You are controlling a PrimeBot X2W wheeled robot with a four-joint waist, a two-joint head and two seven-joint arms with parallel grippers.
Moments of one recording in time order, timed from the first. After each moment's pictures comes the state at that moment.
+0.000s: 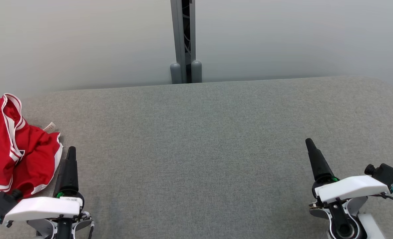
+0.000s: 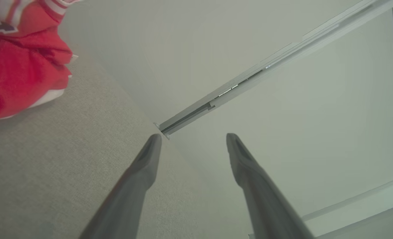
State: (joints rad) left arm -0.11 0.04 0.14 0.29 -1.10 -0.13 0.01; right arm -0.23 -0.04 0.09 0.41 1.12 0.13 -0.04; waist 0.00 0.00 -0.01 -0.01
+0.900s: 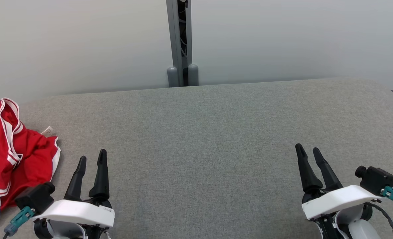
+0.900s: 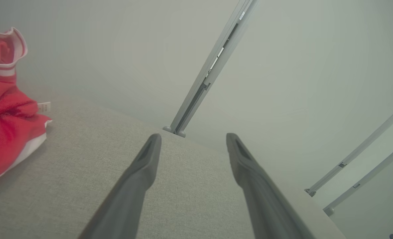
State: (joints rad) left arm -0.04 0.04 0.00 0.17 -0.63 -0.07 -0.09; right arm -0.14 -0.04 0.13 0.27 0.69 0.13 -0.12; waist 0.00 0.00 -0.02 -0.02
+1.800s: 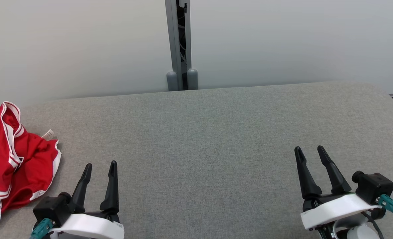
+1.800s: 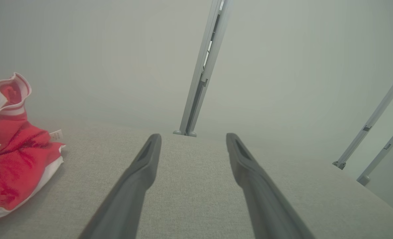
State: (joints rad) left arm 0.02 0.04 -0.04 0.14 -0.39 -0.06 -0.17; right arm -0.09 -0.04 0.12 0.19 0.41 0.13 -0.19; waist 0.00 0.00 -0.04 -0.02
